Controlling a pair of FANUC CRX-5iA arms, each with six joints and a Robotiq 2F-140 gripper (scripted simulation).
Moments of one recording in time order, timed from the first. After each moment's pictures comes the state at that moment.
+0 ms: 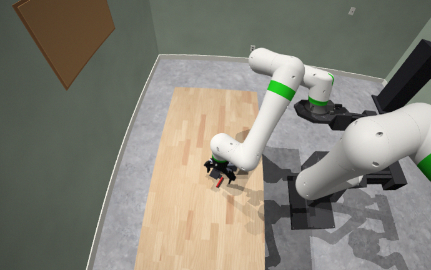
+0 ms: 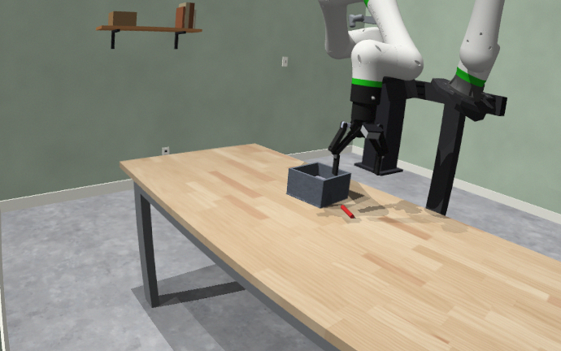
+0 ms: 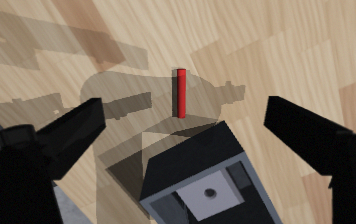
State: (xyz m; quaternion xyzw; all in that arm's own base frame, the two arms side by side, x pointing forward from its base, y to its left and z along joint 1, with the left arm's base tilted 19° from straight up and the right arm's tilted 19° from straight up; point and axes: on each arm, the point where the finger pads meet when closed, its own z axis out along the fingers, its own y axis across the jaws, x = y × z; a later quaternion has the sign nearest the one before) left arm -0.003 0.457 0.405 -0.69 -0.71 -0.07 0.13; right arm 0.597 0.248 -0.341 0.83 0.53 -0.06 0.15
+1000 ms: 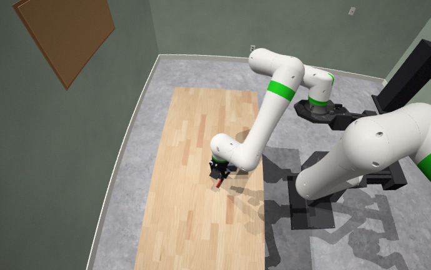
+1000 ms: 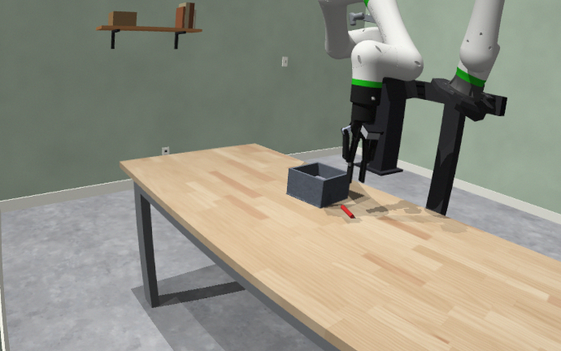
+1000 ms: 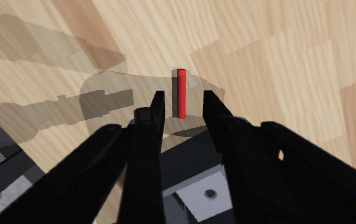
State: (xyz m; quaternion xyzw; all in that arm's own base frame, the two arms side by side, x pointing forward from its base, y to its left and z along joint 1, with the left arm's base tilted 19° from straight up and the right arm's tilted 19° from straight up) left arm -0.003 0.457 0.405 -0.69 -0.71 -0.07 0.13; right arm 0.598 0.248 -0.343 0.83 0.53 -0.06 0.15
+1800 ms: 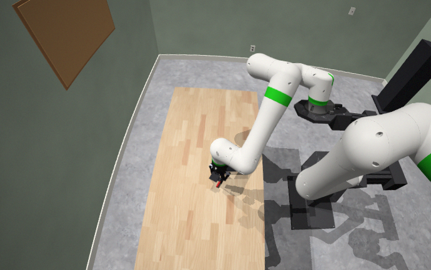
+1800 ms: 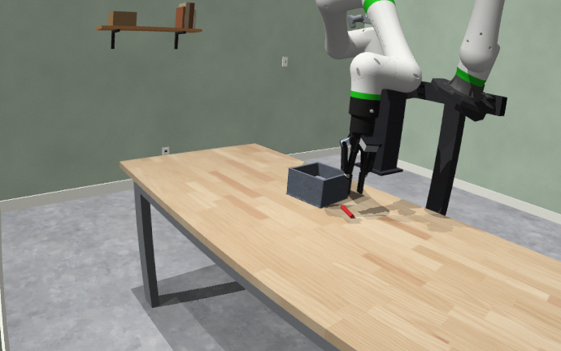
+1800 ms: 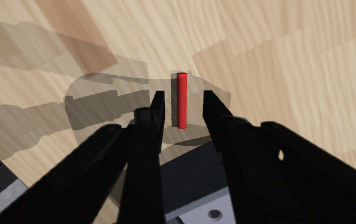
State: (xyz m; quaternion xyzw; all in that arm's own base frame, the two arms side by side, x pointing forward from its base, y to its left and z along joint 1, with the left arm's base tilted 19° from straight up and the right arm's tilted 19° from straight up) left arm -0.003 0.457 0.405 -0.69 -0.71 -0.07 0.13; right arm 0.601 0.237 -0.378 0.83 0.53 -0.06 0.15
